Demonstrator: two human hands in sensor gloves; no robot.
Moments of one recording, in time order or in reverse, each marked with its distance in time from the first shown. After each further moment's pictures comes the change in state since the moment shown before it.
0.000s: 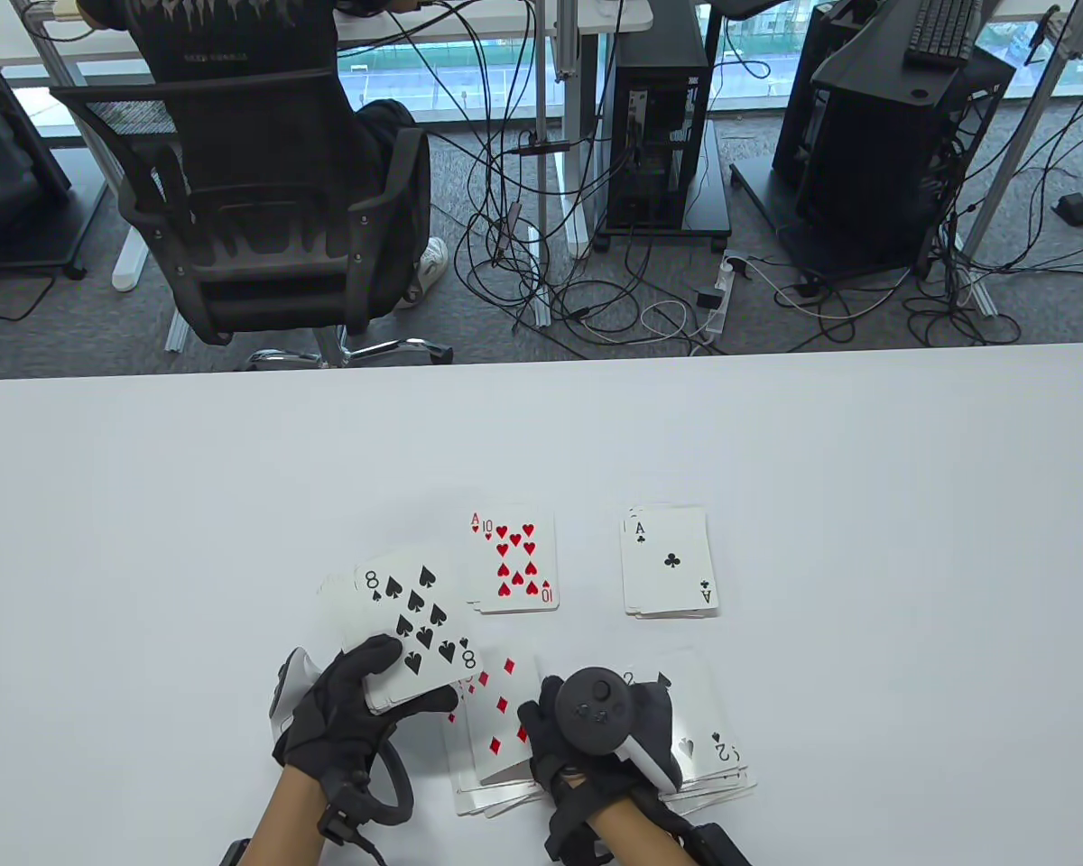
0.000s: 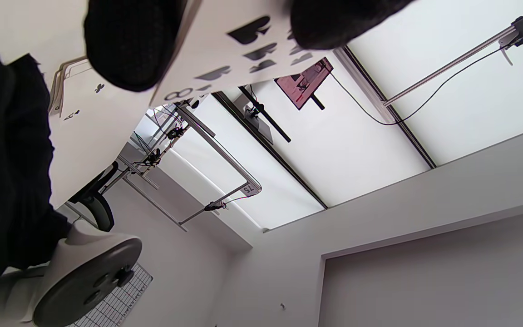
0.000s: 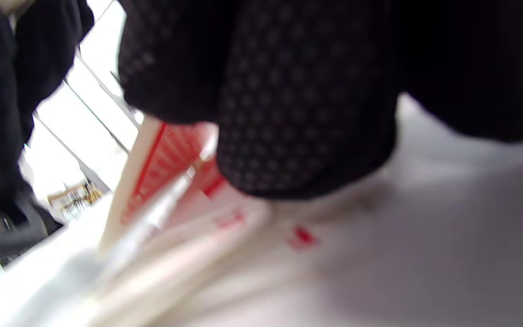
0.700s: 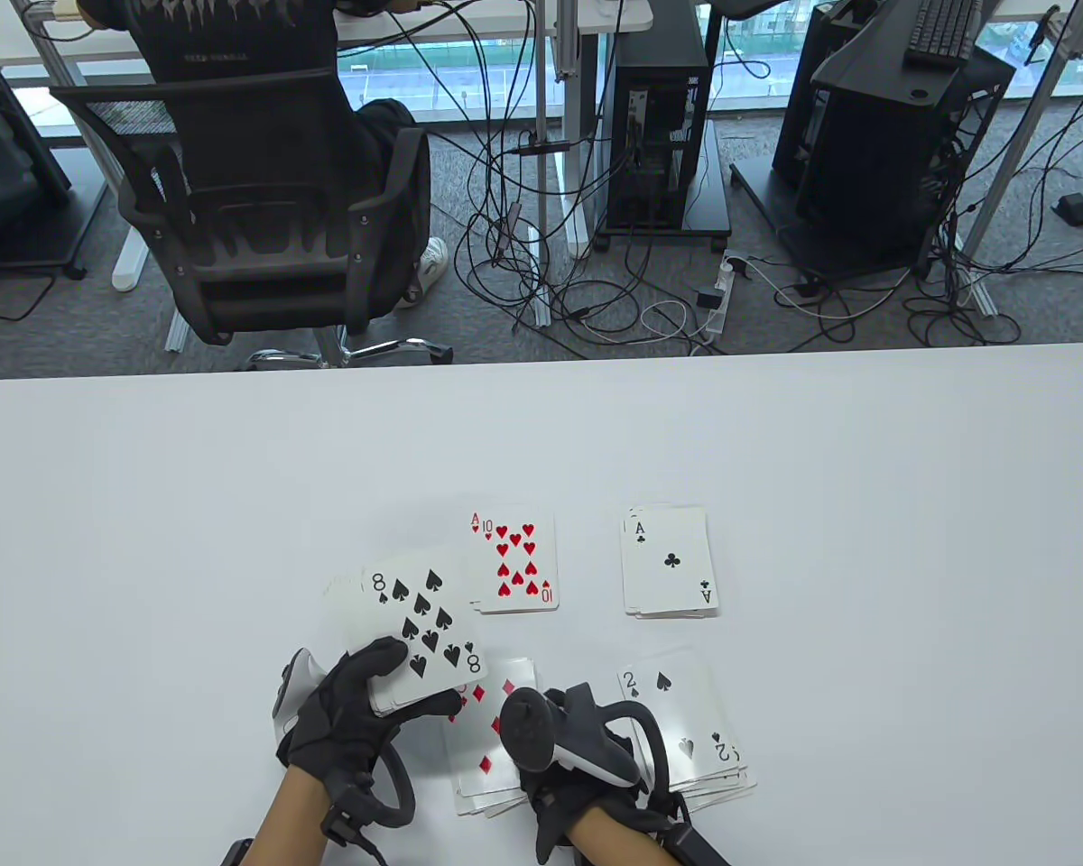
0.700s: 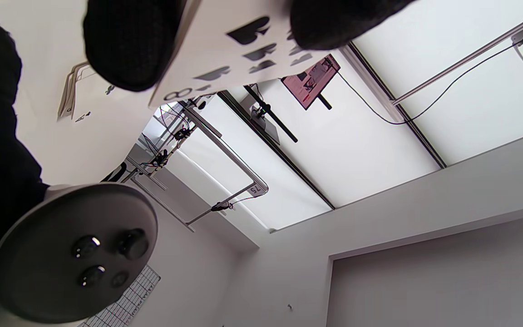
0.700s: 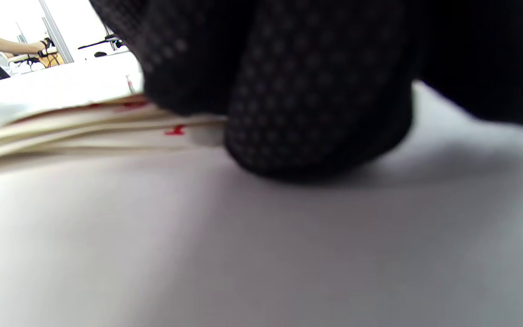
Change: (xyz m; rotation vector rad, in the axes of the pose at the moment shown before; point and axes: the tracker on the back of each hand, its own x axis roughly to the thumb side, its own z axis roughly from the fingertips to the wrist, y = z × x) left_hand -0.003 -0.001 0.000 0.000 0.022 -0.009; right_hand 0.017 0.014 -0.003 0.154 0.017 0.372
